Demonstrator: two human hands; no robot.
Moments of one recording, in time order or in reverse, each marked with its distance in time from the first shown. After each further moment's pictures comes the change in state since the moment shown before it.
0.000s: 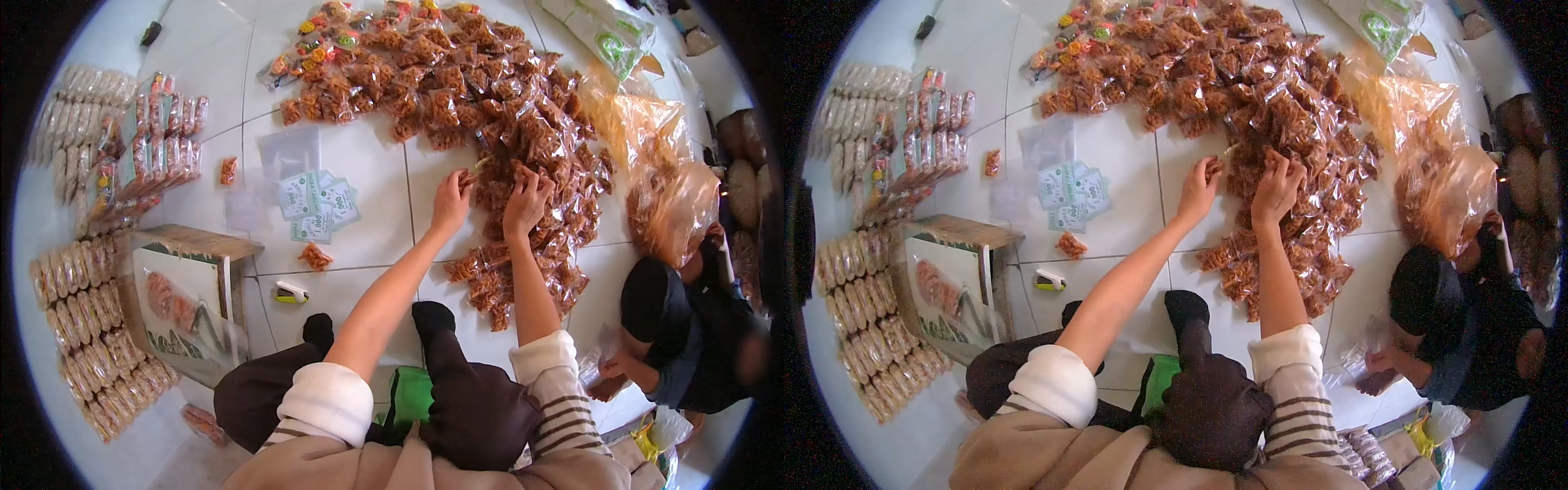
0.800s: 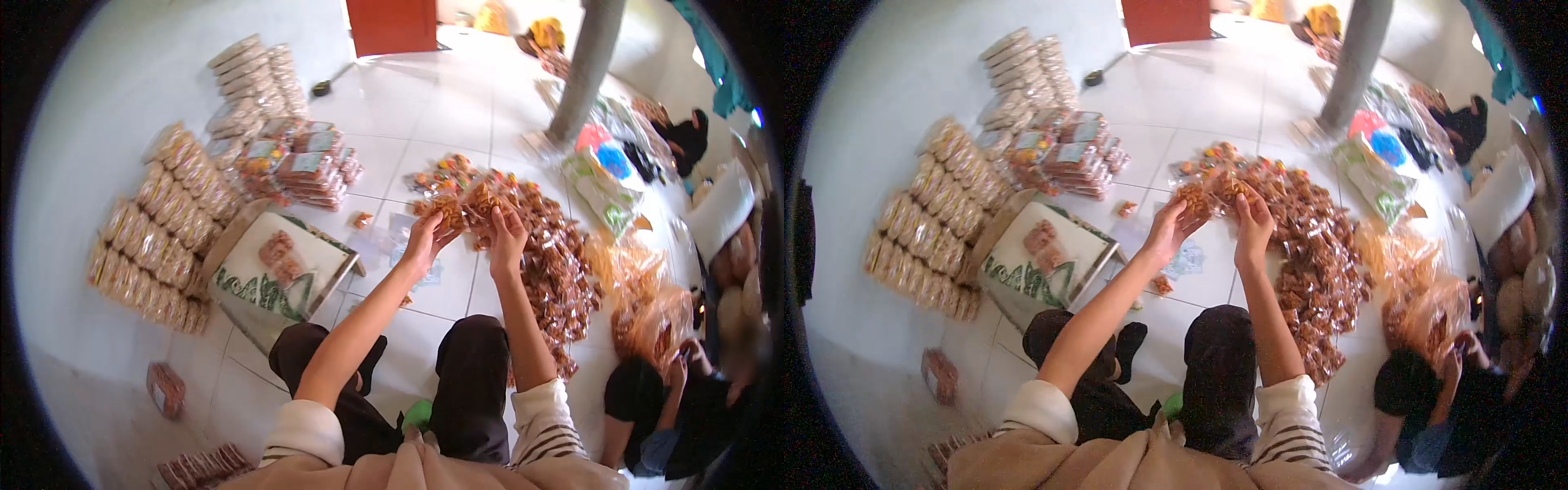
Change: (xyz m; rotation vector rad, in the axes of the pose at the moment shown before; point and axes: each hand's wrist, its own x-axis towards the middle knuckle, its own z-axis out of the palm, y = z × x) left_hand -0.098 0.240 -0.318 -1.189 0.097 -0.072; right_hand -0.077 -0.258 -0.221 1.736 -0.594 -0.011
